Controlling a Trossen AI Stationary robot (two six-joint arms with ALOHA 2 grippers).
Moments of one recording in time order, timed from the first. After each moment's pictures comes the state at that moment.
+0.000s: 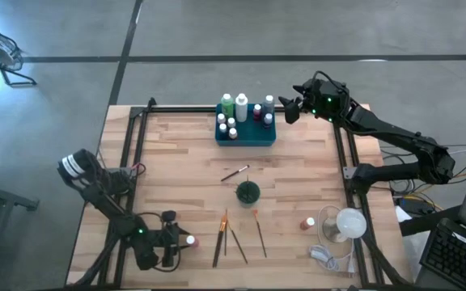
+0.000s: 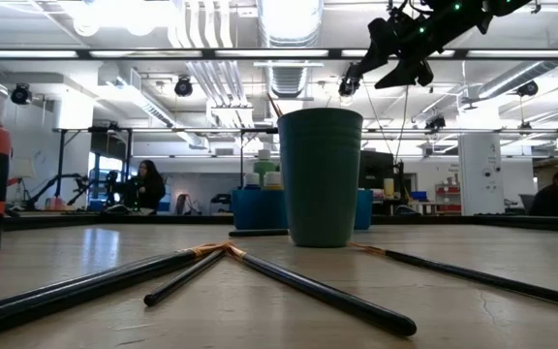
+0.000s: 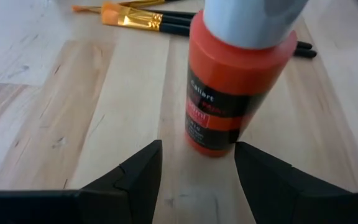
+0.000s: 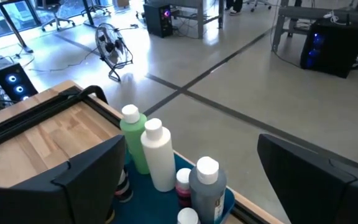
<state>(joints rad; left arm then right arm) -0.99 1.62 0.55 0.15 -0.71 -0.85 -0.61 1.11 0.94 -0.12 0.15 0.18</state>
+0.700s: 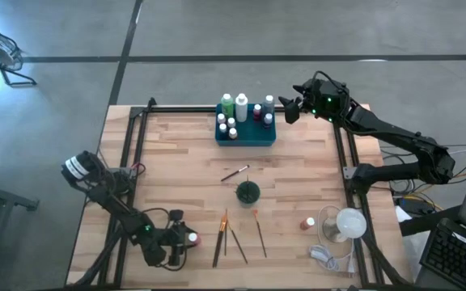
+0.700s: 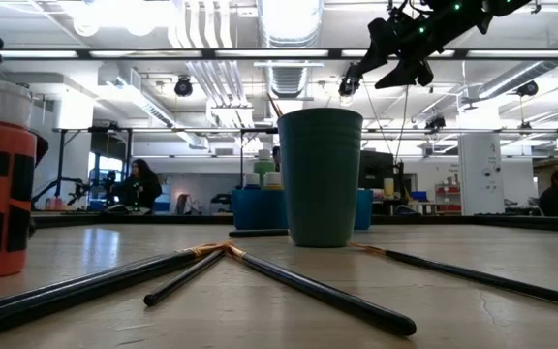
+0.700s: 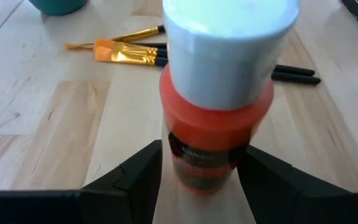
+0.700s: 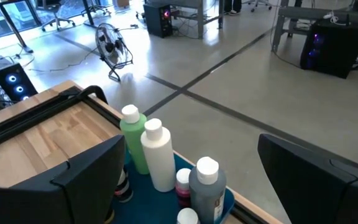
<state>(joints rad) -0.91 1.66 0.55 0.30 -0.69 -0.67 -0.61 1.11 0.94 -0.12 0.15 0.18</state>
